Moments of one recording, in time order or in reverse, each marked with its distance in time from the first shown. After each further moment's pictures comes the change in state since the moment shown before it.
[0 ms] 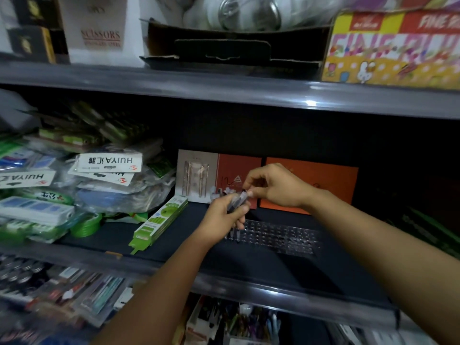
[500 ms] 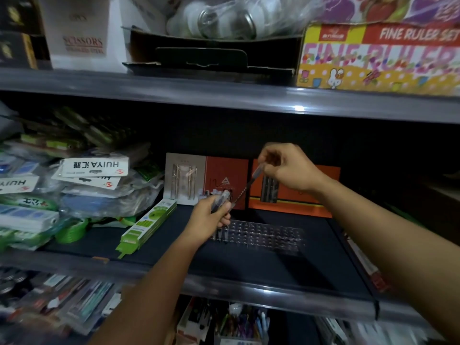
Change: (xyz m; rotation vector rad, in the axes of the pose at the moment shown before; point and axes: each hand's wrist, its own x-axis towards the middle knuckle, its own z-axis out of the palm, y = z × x) left_hand 0.002 -0.002 0.003 0.018 0.116 -0.095; right_hand -0.020 0.008 -0.045 0.059 0.294 0.104
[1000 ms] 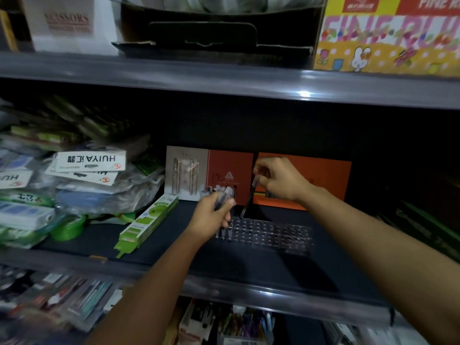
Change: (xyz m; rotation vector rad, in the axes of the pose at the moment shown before) left_hand 0.013 -0.012 -0.001 0.034 0.000 0.016; right_hand 0.017 0.043 0.054 -0.206 -0.095 -0.009
